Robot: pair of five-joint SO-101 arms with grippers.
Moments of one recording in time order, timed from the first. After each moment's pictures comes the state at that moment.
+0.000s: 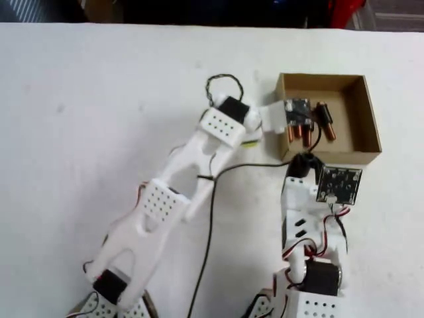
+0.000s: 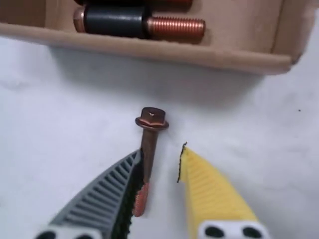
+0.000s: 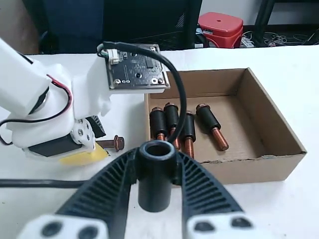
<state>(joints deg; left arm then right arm) 28.5 66.6 -70.4 77.5 -47.2 3.7 -102.2 85.3 43.9 2.5</state>
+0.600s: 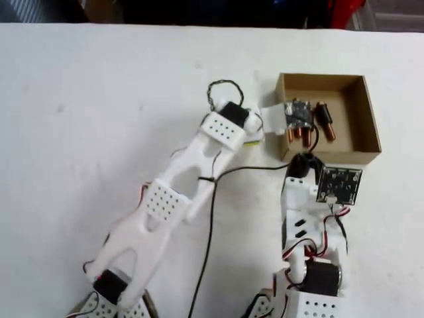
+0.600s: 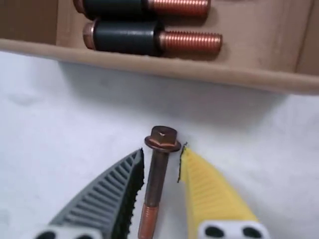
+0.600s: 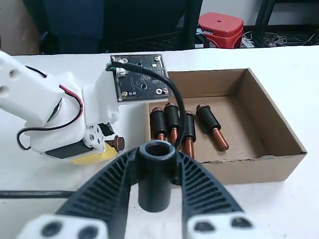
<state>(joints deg) 28.4 70.3 -70.9 70.9 -48.0 3.6 -102.2 85.3 43.9 2.5</state>
